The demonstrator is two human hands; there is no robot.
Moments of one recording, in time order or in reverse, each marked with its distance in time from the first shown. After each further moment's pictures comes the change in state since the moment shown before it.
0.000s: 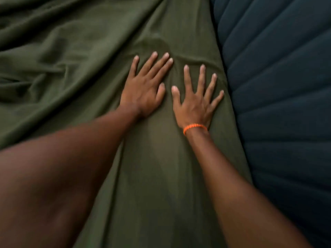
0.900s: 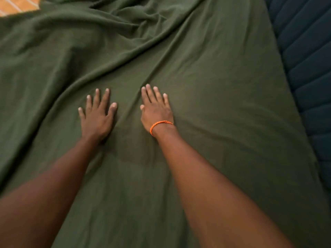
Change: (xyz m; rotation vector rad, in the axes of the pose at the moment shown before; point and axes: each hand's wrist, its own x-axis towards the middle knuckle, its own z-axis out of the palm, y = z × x) left_hand -0.470 -0.115 -0.094 -0.180 -0.159 -0.832; right_hand -0.345 -0.184 -0.041 0.193 -0.399 -0.574
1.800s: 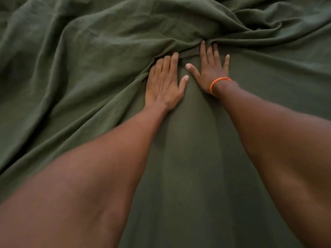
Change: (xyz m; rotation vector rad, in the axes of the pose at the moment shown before) left_hand 0.164 -0.085 -0.031 0.007 0.384 0.244; right_hand 0.236 -0.121 0.019 -0.168 -0.018 0.002
